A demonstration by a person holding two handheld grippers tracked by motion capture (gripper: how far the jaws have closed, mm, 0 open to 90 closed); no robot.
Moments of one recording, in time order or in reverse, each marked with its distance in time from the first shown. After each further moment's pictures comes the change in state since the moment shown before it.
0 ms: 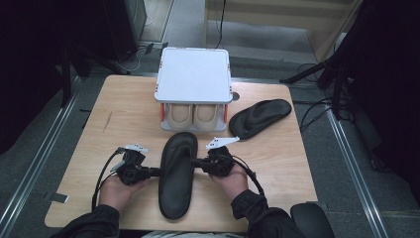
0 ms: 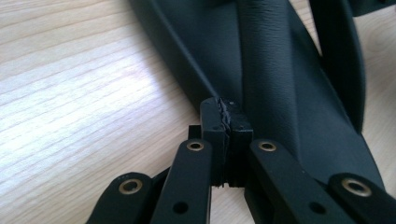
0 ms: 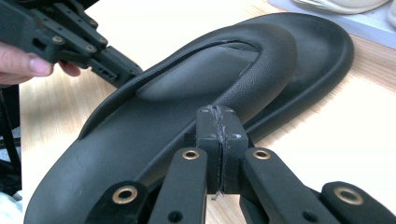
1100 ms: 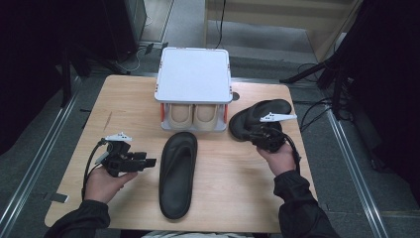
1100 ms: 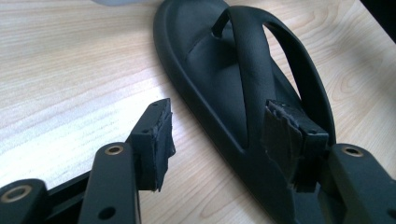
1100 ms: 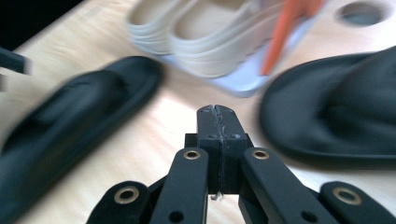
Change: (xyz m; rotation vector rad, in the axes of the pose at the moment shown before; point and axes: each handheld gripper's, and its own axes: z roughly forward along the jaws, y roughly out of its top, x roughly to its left) left arm 0.019 0.014 -0.038 -0.145 -0.016 0.011; right arm -0.100 0.011 -0.114 -0.092 -0.221 0.093
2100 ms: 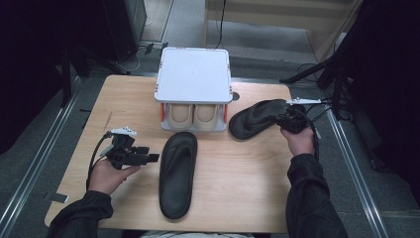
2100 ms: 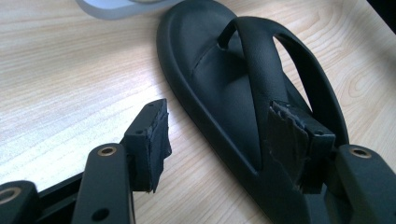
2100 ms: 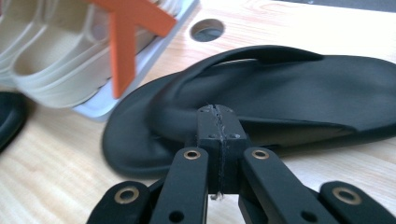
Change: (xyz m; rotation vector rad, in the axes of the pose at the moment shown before) left arm 0.009 0.015 0.012 0.028 -0.005 0.026; right arm -0.100 0.015 -0.014 -0.023 -0.227 0.118
